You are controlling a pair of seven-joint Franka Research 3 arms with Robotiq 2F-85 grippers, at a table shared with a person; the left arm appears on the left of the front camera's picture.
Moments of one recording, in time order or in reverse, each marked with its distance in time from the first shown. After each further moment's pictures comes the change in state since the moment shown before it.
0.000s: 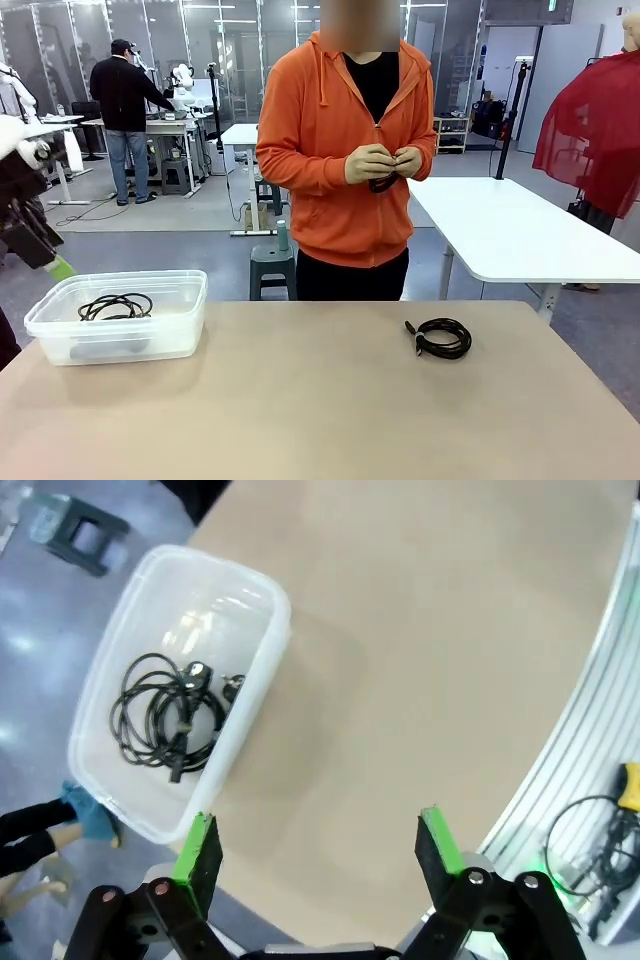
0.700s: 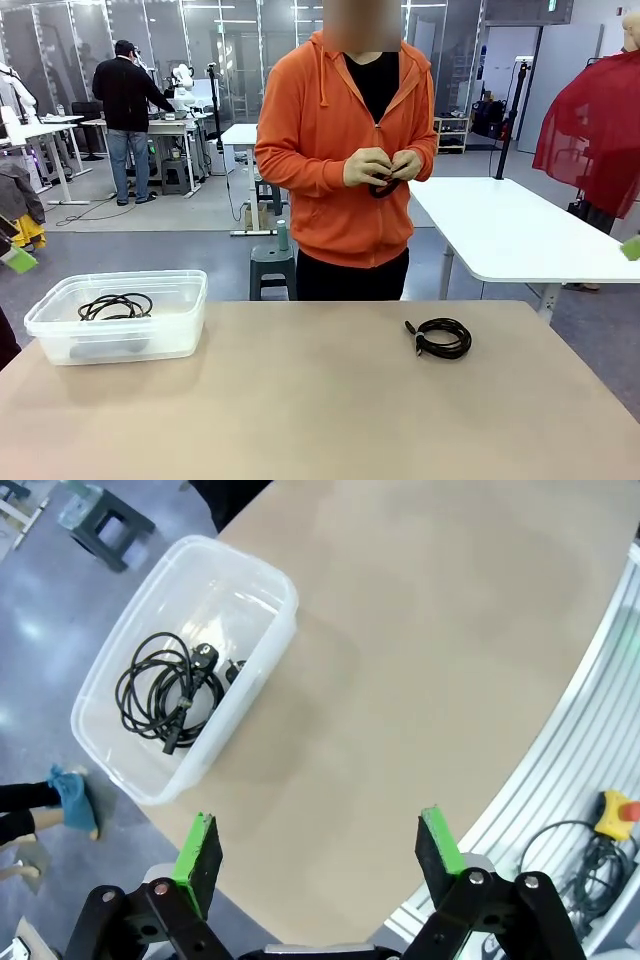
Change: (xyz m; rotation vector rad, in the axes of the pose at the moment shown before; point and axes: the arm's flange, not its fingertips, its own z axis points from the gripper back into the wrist) left arm -0.041 -0.017 0.038 0.017 -0.082 0.113; right arm 0.049 0.064 0.012 -0.005 0.043 0.167
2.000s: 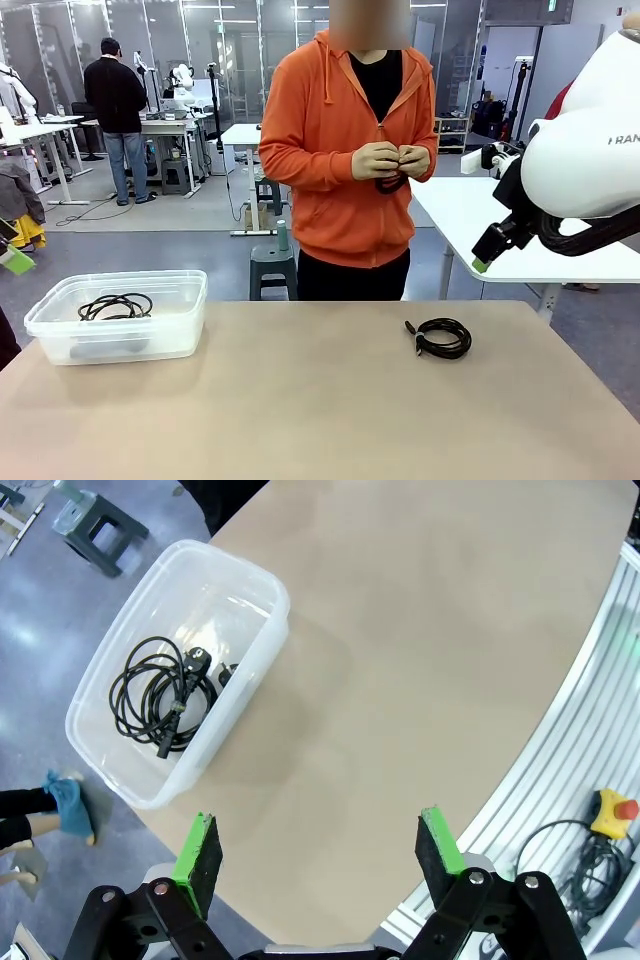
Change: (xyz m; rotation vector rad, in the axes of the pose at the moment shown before) left arm -0.001 -0.001 0.000 -0.014 -0.010 -0.005; right arm 0.105 0.064 -0.144 -0.010 0.153 0.089
